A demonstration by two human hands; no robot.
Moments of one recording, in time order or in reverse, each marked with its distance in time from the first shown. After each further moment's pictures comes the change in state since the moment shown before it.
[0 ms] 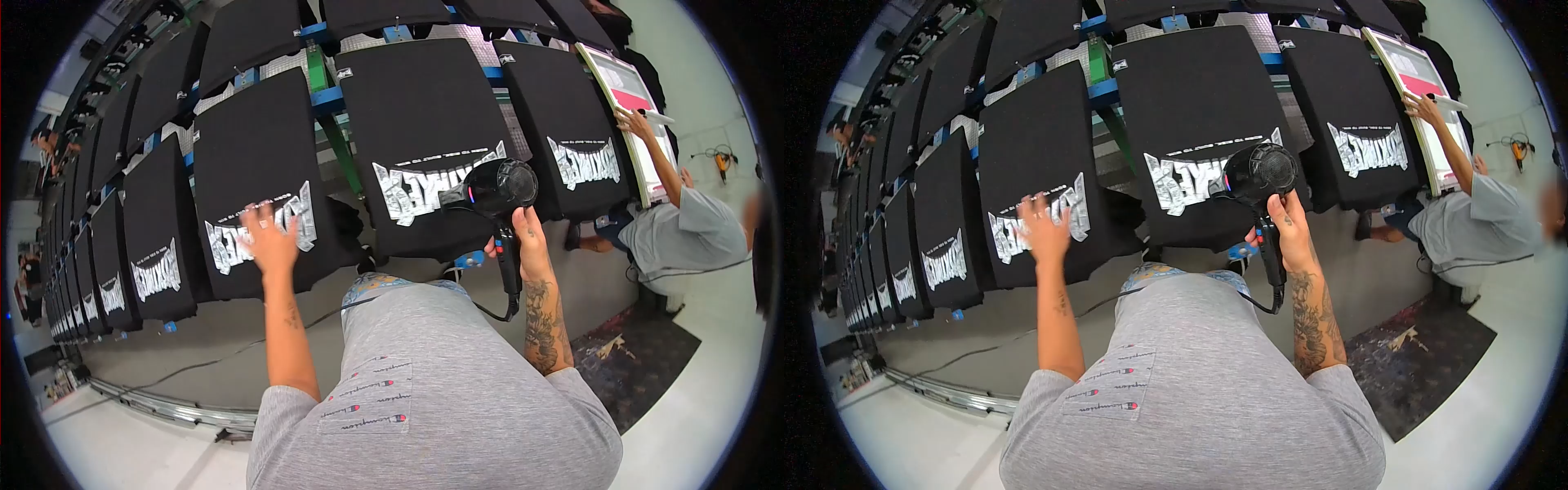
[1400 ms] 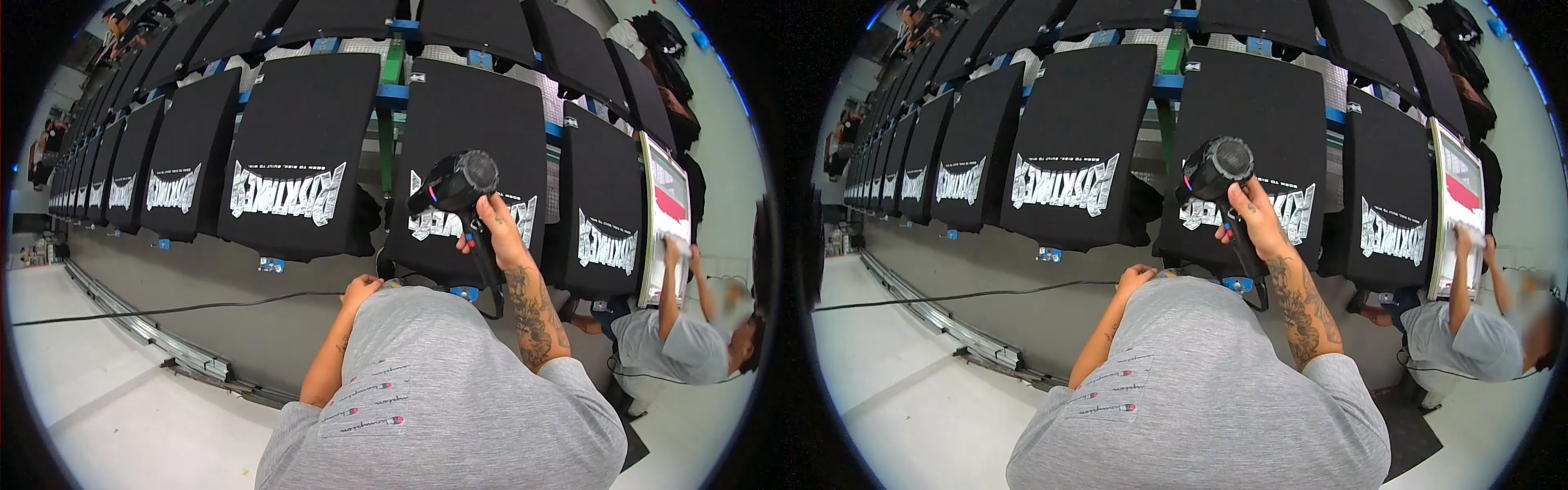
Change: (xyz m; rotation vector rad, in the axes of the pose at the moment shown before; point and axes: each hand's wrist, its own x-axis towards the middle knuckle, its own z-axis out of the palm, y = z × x) left_hand -0.188 0.110 0.071 -0.694 -0.744 -0.530; right_hand 0.096 -0.027 0.056 -0.117 -0.497 0.178
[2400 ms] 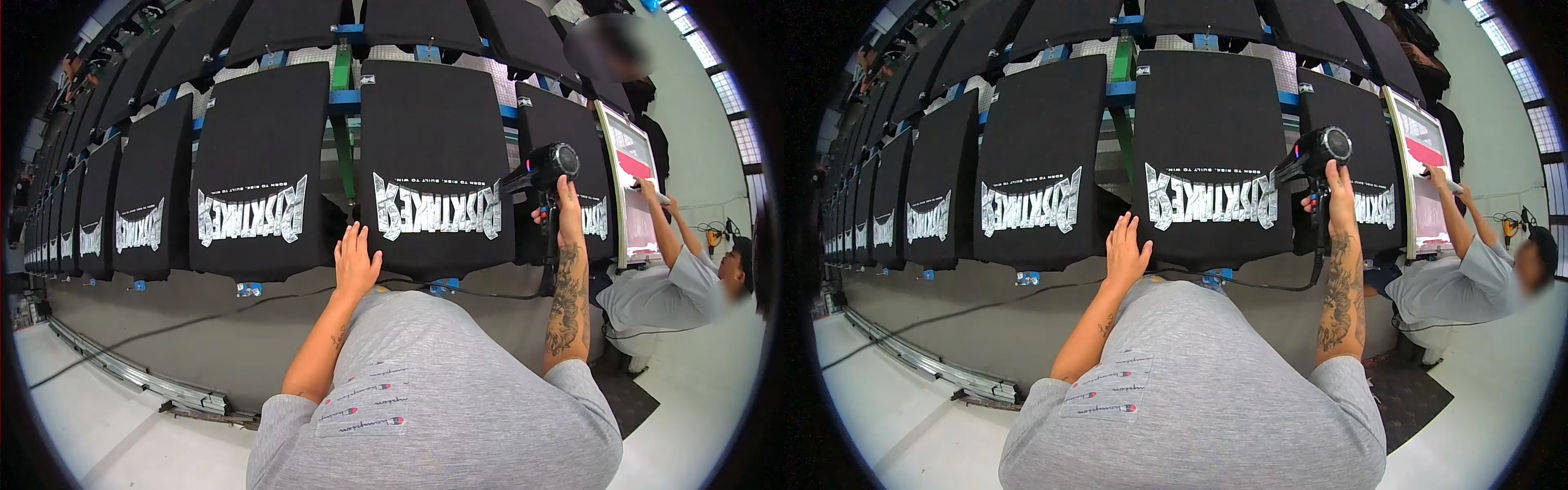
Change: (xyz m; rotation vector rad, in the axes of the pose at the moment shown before) left_hand 0.009 0.096 -0.012 0.247 0.366 0.835; right_hand -0.057 -0.039 -0.142 -0.102 0.627 -0.129
